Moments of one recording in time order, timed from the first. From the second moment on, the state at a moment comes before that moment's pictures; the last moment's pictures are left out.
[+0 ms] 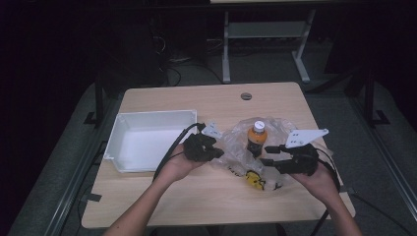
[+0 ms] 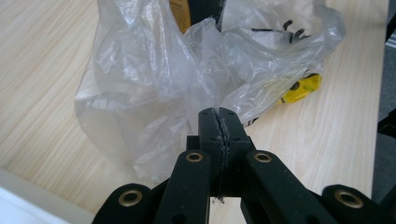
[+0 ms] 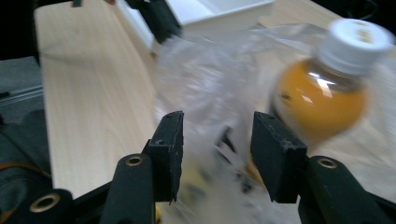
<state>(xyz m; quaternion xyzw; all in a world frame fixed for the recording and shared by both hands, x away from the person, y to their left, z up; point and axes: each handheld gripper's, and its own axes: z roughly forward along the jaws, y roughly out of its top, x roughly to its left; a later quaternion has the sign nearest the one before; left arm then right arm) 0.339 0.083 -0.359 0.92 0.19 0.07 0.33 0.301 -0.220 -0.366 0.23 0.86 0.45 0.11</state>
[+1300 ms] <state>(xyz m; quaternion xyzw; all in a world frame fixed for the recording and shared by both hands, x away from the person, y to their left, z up) 0.360 0.098 -0.365 0.92 0.22 0.09 0.30 0.383 -0.272 -0.369 0.30 0.88 0.34 0.15</state>
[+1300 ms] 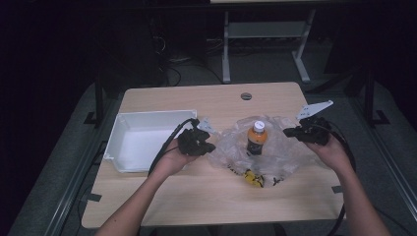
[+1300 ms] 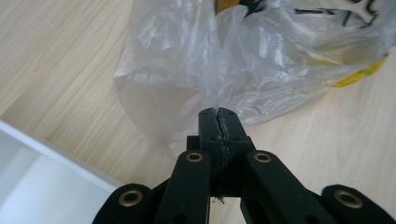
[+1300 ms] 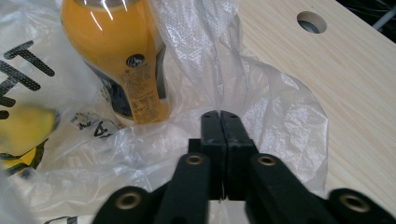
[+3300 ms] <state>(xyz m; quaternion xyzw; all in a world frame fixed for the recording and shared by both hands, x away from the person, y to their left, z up) 0.349 0.070 -0.420 0.94 0.23 0.09 0.23 0.371 -0.281 -0.422 0.36 0.86 0.35 0.07</state>
